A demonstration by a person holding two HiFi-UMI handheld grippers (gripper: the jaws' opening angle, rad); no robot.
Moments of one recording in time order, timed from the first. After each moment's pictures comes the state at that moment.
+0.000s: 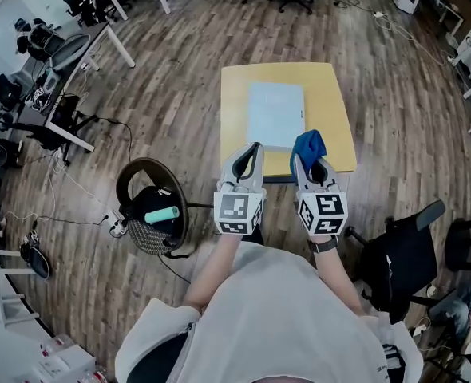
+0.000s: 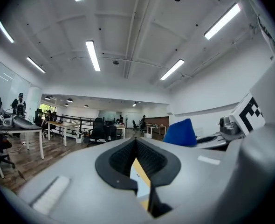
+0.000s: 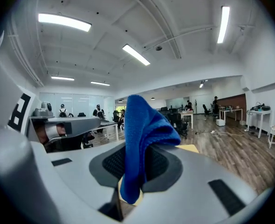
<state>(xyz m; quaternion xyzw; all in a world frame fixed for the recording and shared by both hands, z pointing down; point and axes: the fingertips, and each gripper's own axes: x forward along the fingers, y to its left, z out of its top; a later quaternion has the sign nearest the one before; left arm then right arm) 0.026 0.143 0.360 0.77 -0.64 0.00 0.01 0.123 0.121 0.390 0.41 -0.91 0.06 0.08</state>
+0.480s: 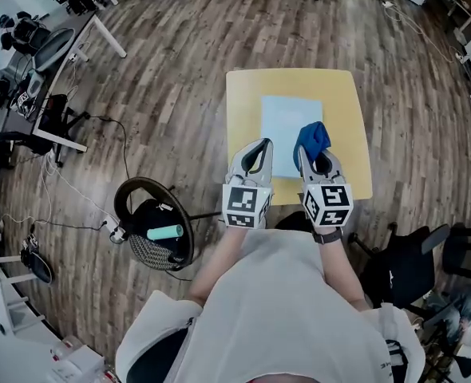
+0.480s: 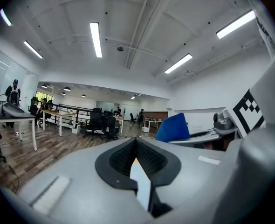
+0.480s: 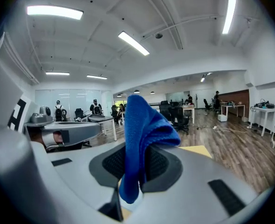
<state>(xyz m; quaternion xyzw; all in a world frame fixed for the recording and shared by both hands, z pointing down) -0.062 -0.025 0.411 0.78 -0.62 0.02 0.06 0.023 -0.048 0.426 0.41 -0.90 0.08 0.11</state>
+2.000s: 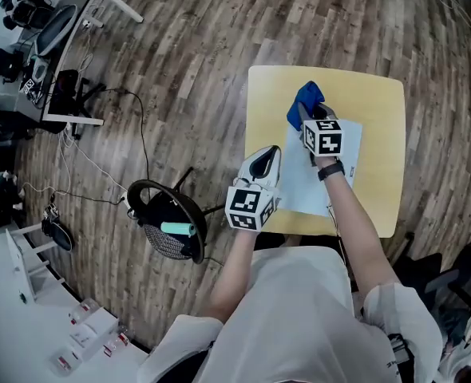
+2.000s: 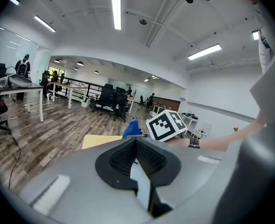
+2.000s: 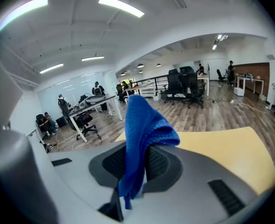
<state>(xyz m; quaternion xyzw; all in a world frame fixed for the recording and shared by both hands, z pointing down) -0.131 -0.165 0.546 0.74 -0.63 0.05 0.22 -0.116 -0.322 0.640 0.32 -0.90 0.20 0.23</state>
